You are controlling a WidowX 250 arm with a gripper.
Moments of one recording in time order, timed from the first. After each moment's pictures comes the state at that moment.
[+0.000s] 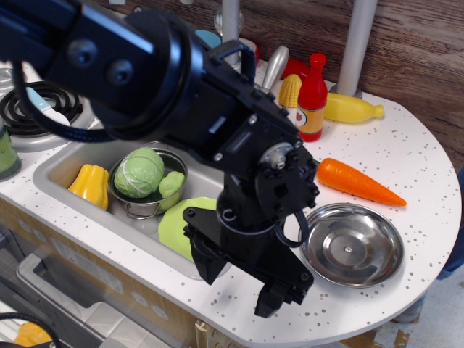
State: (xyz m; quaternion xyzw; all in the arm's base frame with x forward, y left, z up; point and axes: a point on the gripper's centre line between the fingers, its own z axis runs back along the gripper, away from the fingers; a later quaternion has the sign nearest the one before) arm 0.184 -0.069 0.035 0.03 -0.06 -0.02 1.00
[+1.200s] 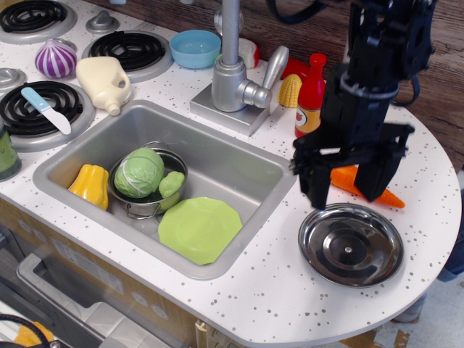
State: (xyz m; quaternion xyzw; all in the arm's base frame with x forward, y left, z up) arm 0.296 -0.105 0.068 0.01 0.03 0.43 0.90
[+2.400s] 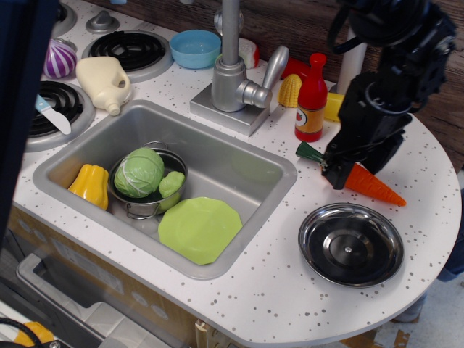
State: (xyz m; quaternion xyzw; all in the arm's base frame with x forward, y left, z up) arm 0.377 -0.095 0.016 0.02 -0.09 0.51 0.85
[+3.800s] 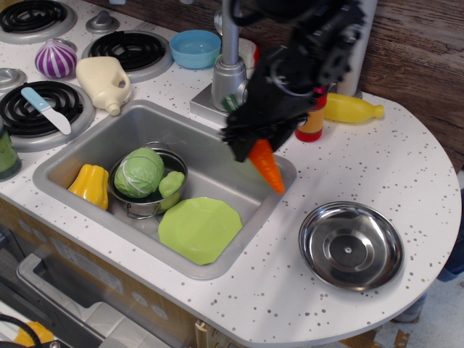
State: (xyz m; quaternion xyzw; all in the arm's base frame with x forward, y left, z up) arm 0.316 0.005 0.041 0.14 -0.13 0.49 0.85
